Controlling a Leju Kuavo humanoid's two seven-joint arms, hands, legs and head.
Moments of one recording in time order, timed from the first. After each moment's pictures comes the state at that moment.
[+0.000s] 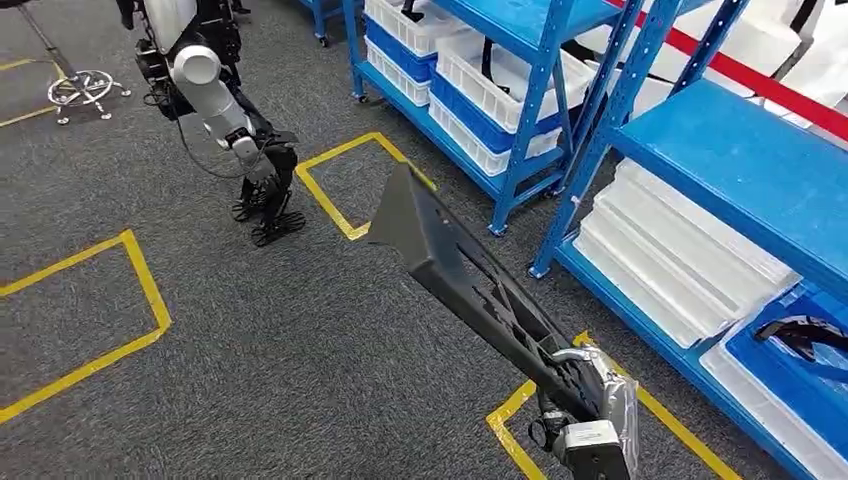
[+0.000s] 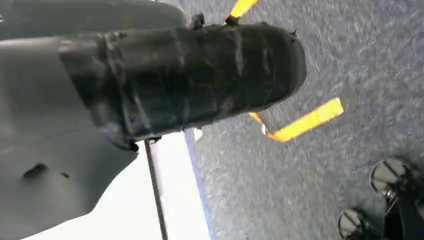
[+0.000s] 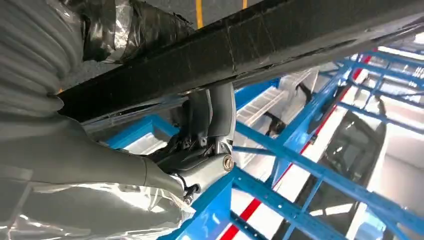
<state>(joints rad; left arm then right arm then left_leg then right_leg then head) -0.08 -0.02 -0.46 -0.20 0.68 0.17 -0.52 0.14 -0.23 0.60 -1.90 0.48 -0.67 0.01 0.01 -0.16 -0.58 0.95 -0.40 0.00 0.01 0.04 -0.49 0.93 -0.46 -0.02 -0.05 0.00</state>
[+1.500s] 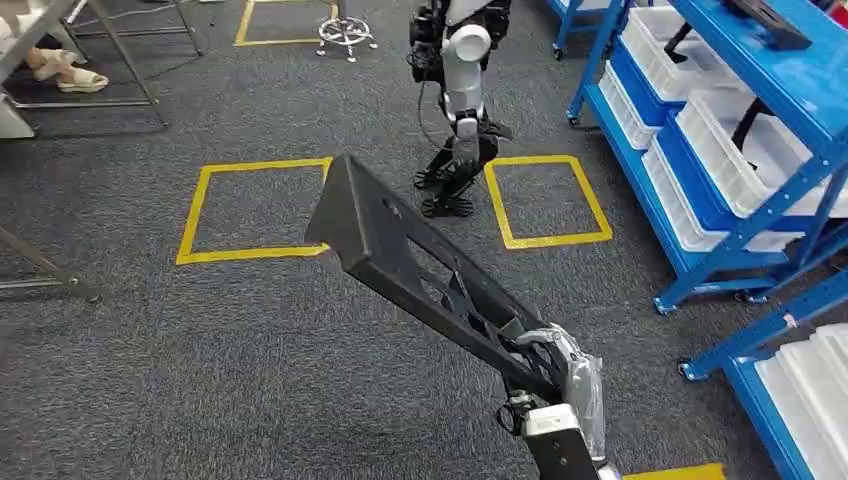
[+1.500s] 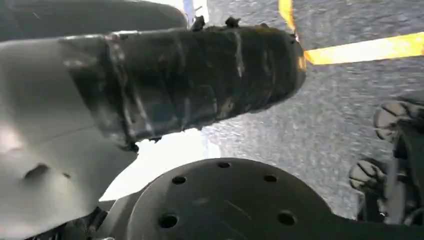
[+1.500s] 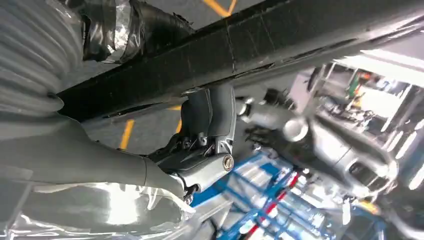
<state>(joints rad) -0.09 0.06 -0.45 -0.20 0.68 0.16 -0.51 0.02 -0.20 0.72 -1.87 0.51 -0.67 0.05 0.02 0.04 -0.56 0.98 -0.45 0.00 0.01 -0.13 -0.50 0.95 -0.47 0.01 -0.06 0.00</state>
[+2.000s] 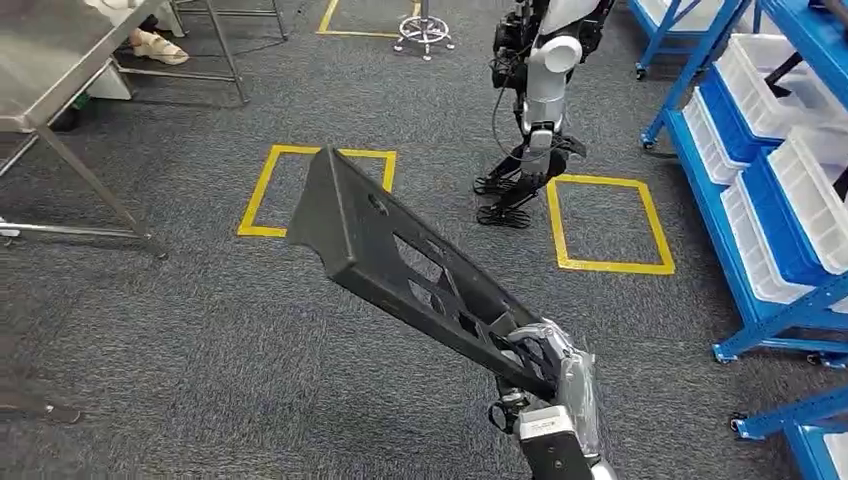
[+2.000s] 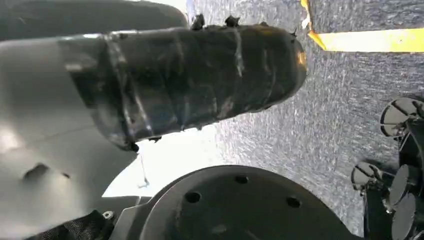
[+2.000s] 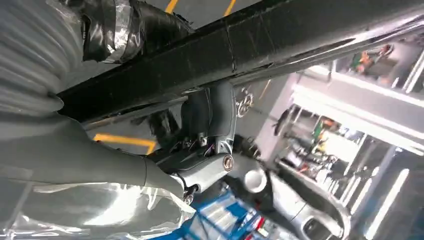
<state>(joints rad) -0.09 0.07 -0.46 -0.20 0.67 0.13 -0.51 0.00 -0.19 0.74 -1.87 0.51 -0.67 0.04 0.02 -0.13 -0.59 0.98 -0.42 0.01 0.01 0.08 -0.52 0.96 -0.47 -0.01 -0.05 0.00</state>
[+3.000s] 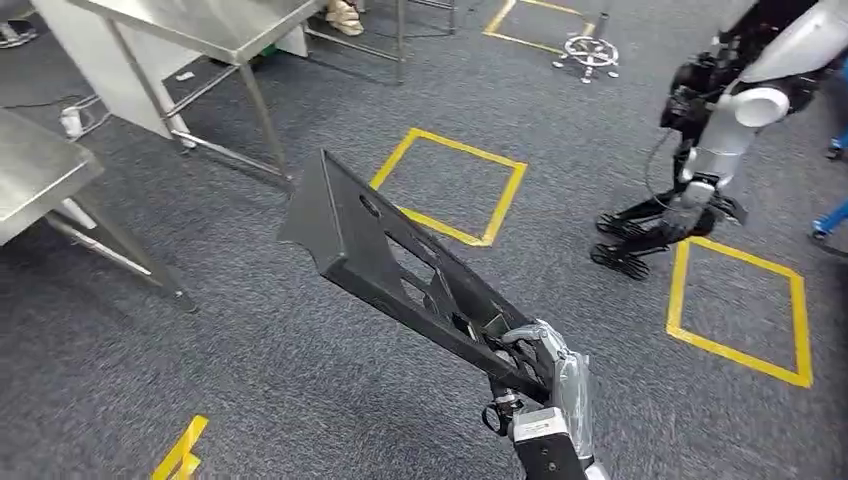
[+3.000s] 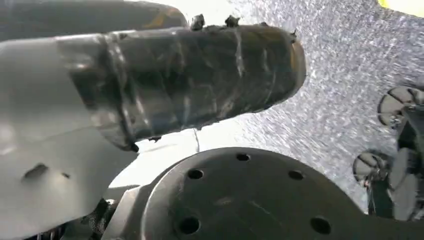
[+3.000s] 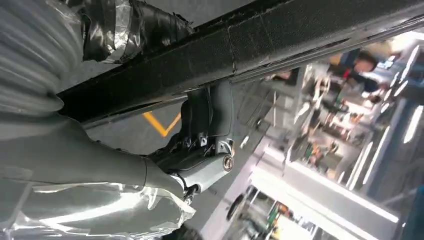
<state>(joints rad) -0.09 0.08 -0.46 -0.20 0.68 0.12 -0.50 0.00 -0.17 0.75 -1.87 0.52 -0.67 0.05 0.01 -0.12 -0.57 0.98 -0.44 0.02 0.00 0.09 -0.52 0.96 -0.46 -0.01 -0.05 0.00</state>
